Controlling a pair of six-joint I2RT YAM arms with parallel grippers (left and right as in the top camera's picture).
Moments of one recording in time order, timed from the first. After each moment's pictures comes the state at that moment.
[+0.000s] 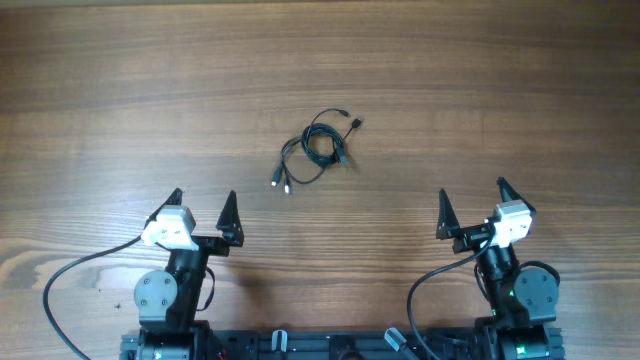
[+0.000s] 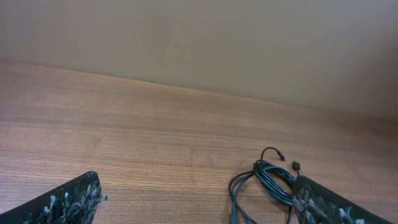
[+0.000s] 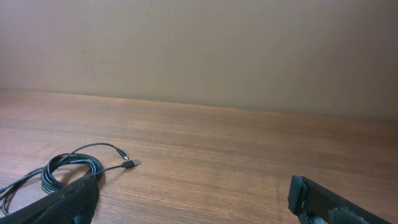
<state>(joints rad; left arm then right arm) -0.01 0.01 0.01 -0.06 0.12 -0.21 0.09 0.01 0.01 0.00 -0.09 -0.01</state>
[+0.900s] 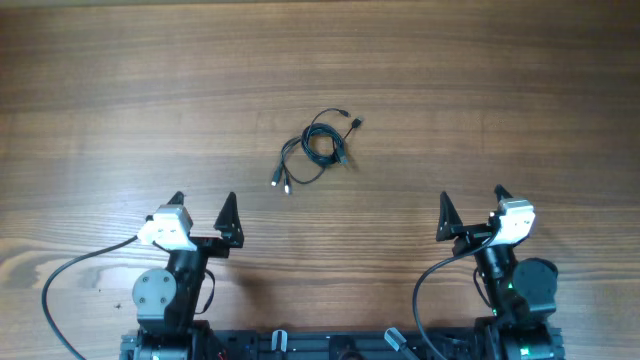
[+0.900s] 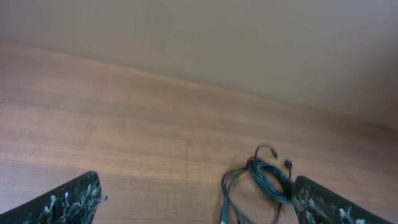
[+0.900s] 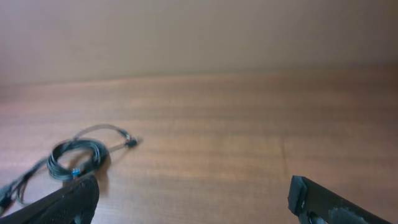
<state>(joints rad) -0.01 0.01 0.05 -0.15 0.12 -0.28 0.09 0.05 0.06 -0.16 -0.06 0.11</state>
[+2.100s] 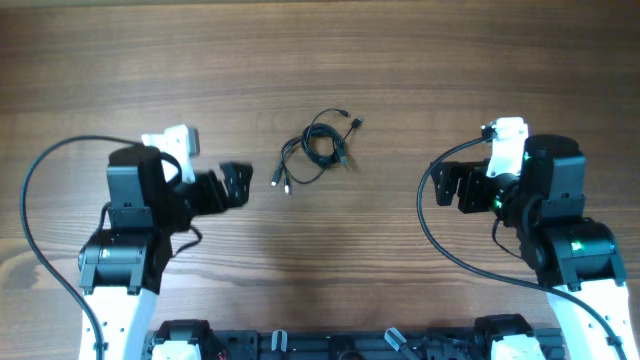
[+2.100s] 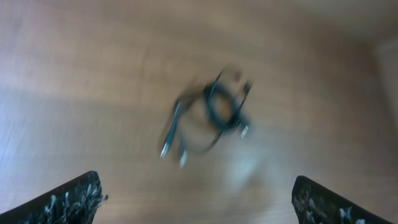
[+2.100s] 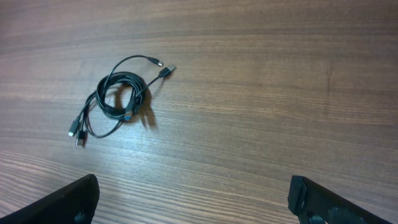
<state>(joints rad) -0.01 0.92 0.84 -0.66 0.36 -0.33 0.09 0.93 0.90 -0.76 -0.22 0.12</state>
